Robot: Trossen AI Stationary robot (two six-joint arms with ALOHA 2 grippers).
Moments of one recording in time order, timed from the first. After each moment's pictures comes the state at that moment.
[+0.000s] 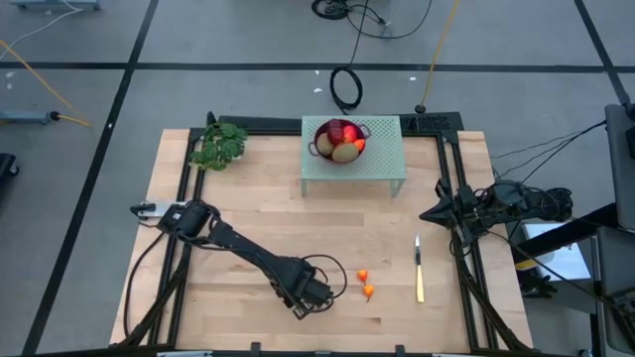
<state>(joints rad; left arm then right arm) -0.44 2.19 1.69 -1.13 0.22 -1.13 0.18 0.00 0.35 -0.35 -0.03 0.22</state>
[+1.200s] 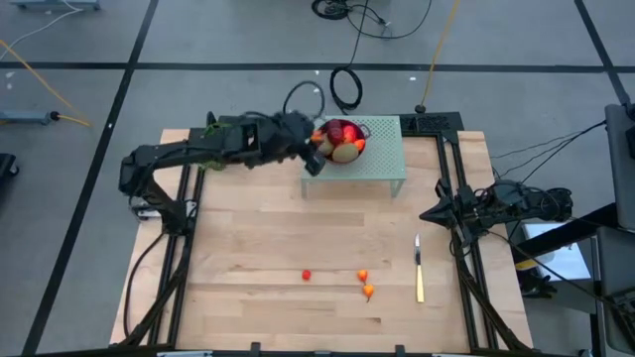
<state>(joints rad) 0.19 1.62 1.70 -0.65 -0.40 -0.25 0.18 0.00 0.35 -0.35 -0.03 0.22</state>
